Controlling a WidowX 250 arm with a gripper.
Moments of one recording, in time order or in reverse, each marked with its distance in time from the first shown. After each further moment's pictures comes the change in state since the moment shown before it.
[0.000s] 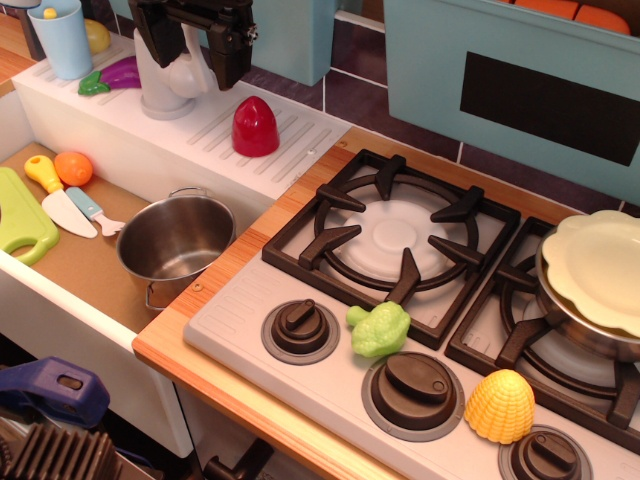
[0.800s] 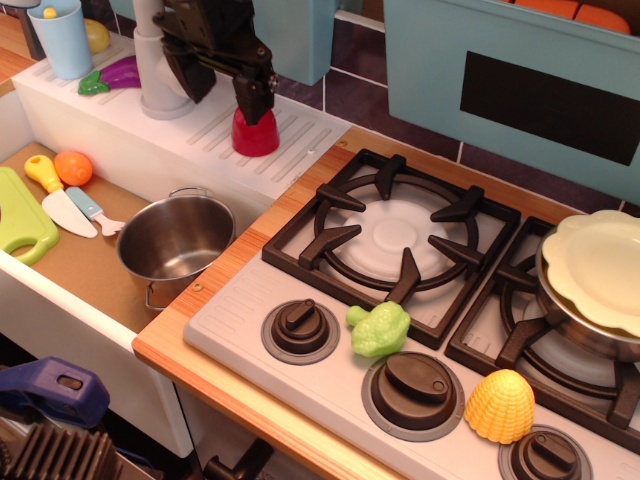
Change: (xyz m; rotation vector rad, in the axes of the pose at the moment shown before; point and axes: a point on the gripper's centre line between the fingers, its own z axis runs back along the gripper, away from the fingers) arm 0.027 0.004 -0.052 -0.013 -0.152 -0.042
